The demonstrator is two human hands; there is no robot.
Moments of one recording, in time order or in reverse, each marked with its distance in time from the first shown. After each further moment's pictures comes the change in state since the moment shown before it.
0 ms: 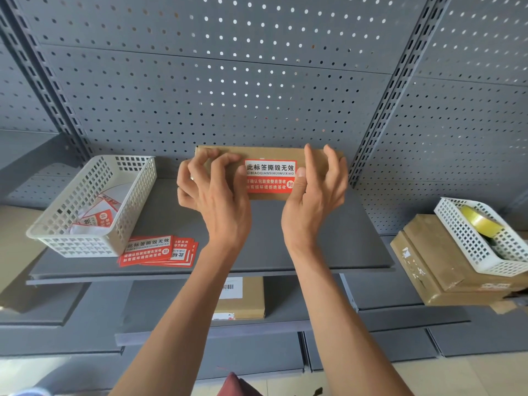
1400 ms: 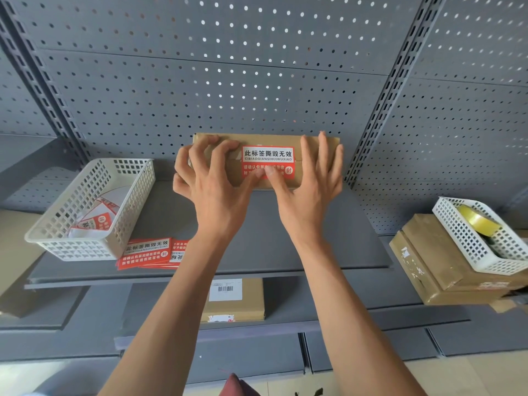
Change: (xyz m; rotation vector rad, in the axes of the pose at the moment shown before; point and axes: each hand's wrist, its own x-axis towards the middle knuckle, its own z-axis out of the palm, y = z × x) left_hand 0.020 0.002 -0.009 0.093 -0.147 0.102; right_hand 0.018 -0.003 -0.008 -0.046 -0.196 -0.099
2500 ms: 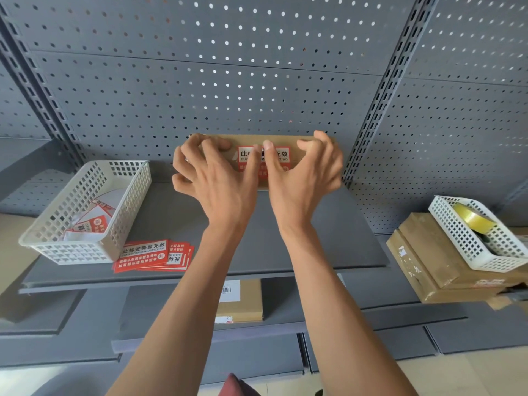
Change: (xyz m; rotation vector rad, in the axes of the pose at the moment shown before) left_hand 0.010 0.026 0.012 0.026 0.111 -0.208; right_hand 0.017 -0.029 0.006 0.007 0.244 0.152
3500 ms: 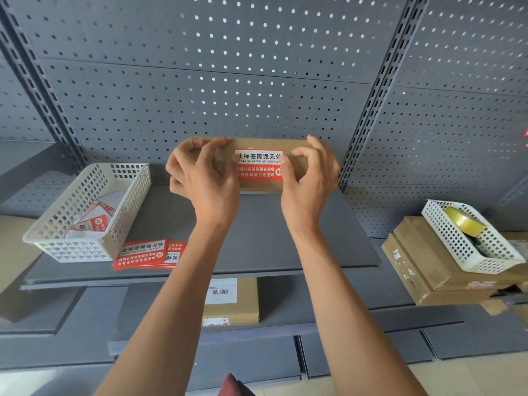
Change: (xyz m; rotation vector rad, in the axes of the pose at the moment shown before) left_hand 0.005 -0.012 -0.011 -0.190 -0.072 -0.016; right_hand 0.006 0.027 -0.015 0.216 -0.076 -0.085
